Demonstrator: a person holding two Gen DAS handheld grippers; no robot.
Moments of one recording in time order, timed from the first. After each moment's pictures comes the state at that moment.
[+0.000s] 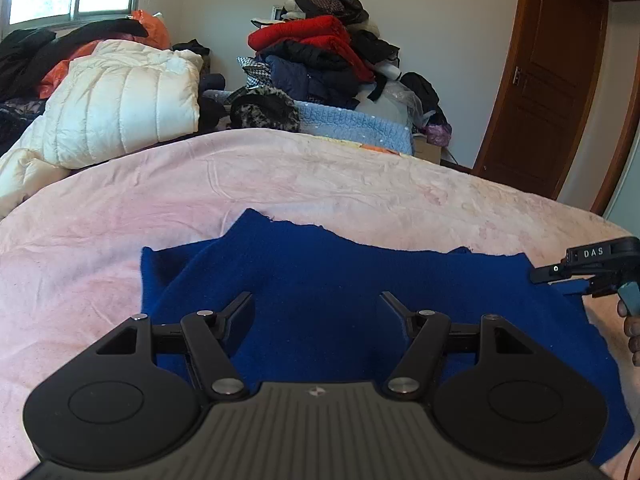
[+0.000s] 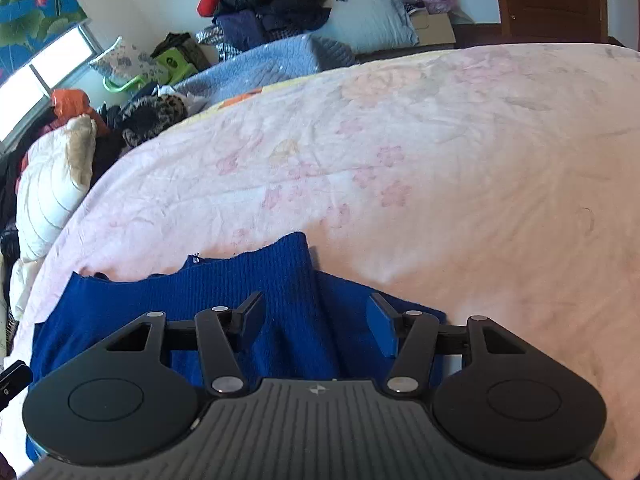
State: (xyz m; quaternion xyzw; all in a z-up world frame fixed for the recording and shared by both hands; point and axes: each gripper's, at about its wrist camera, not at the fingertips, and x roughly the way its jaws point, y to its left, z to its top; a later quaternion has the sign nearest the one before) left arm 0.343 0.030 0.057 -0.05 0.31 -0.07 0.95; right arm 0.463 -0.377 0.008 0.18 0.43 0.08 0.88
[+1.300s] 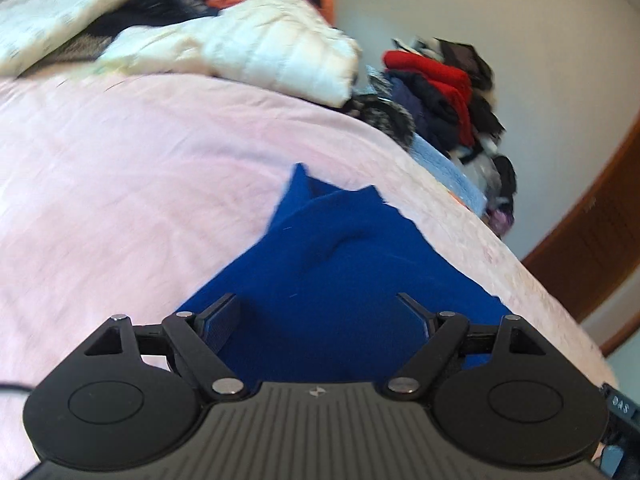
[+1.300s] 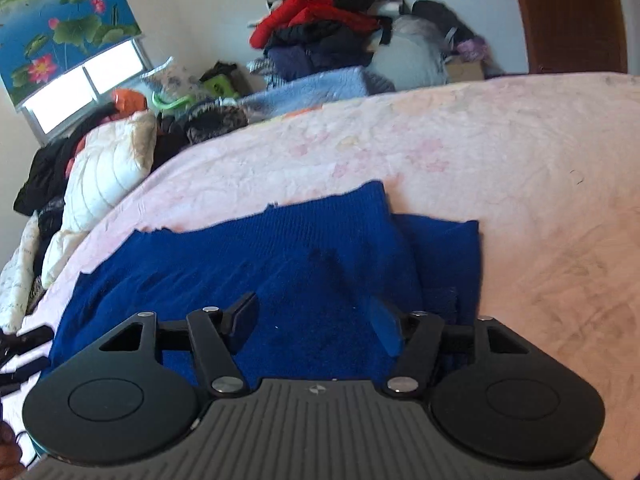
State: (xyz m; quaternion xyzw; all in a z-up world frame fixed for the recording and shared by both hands) left arm 0.228 0.107 0.036 -0.30 0.29 0.08 0.90; right arm 0.336 -0.341 0.016 0.17 0.32 0.11 0.93
